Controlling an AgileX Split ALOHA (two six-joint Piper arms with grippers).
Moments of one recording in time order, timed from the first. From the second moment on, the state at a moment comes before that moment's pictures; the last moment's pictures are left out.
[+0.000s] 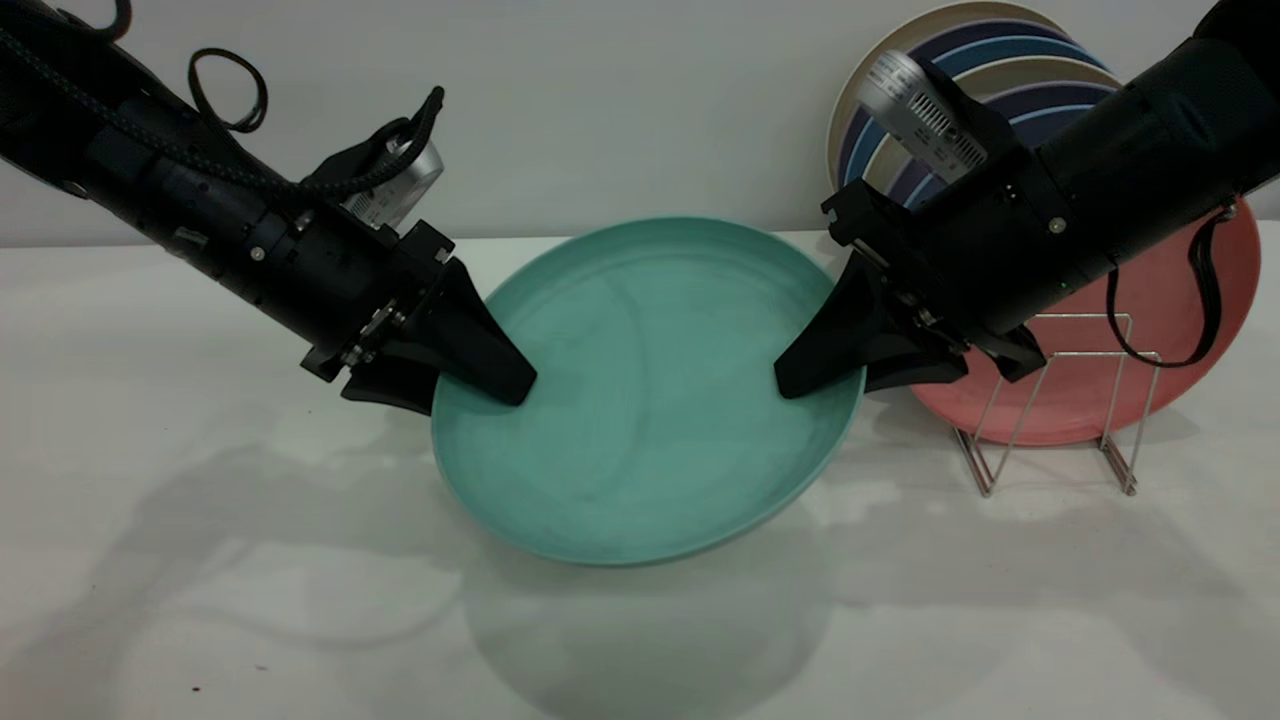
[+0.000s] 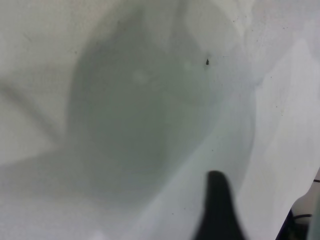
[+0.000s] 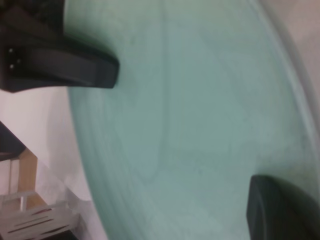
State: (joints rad) left arm -0.11 2.25 -1.32 -1.05 0.88 1.00; right arm 0.23 2.05 -1.07 1.31 0.75 -1.00
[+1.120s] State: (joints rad) left arm -0.11 2.01 -1.32 -0.70 0.92 0.87; right arm 0.07 1.65 -1.07 1.02 0.60 -1.95
